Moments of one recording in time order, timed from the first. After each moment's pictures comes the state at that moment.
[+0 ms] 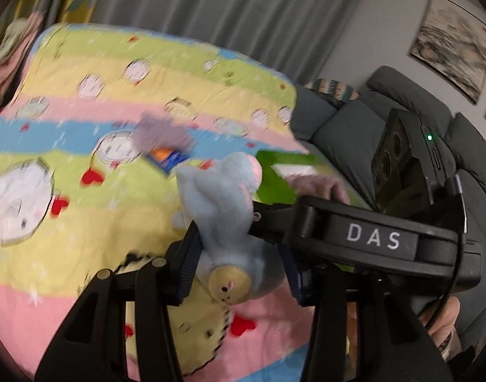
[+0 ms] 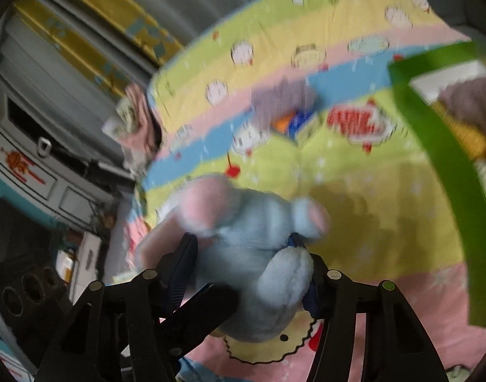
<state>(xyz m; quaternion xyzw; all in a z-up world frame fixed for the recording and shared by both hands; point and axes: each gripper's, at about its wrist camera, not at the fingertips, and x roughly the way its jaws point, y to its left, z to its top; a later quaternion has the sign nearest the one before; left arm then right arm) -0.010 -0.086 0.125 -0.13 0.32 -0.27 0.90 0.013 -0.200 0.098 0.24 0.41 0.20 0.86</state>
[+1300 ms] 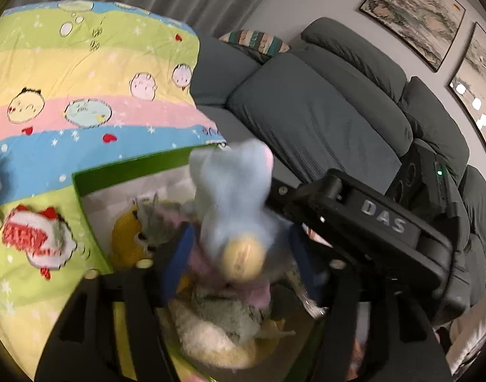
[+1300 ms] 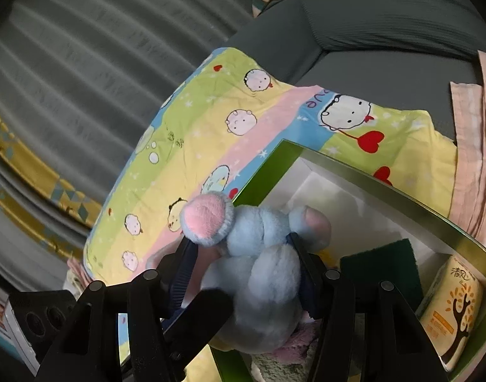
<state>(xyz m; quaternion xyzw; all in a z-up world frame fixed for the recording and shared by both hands) 0.103 -0.279 0.120 -0.12 0.38 -0.44 0.80 0.039 -0.421 0.109 0.39 0.26 -0.05 0.88</state>
